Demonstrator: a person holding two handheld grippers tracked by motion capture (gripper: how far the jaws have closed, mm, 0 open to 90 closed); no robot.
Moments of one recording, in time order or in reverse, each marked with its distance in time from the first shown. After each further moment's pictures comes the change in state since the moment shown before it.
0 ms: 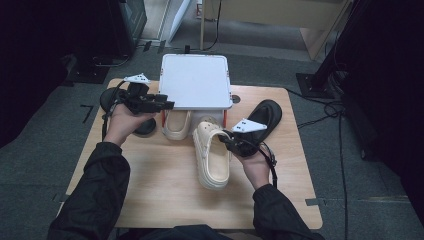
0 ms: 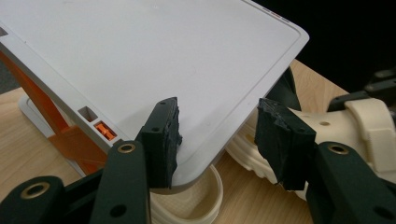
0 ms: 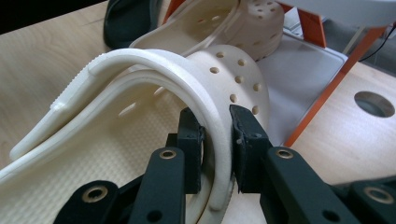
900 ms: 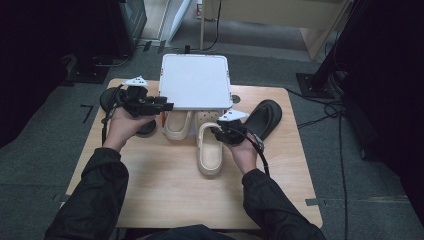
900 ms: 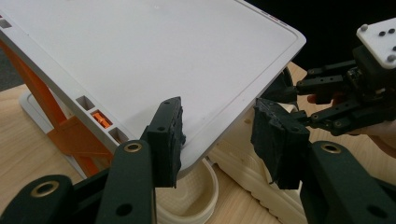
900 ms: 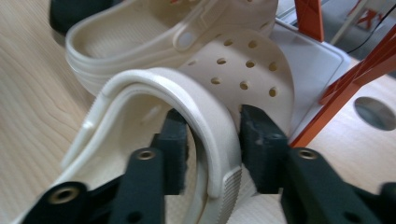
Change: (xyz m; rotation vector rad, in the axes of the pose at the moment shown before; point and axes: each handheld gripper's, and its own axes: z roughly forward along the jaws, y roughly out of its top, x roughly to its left) left arm -0.006 -0.006 -0.003 -0.023 0.013 -0.014; right arm -0.017 0.008 0.058 0.066 -0.054 -0.011
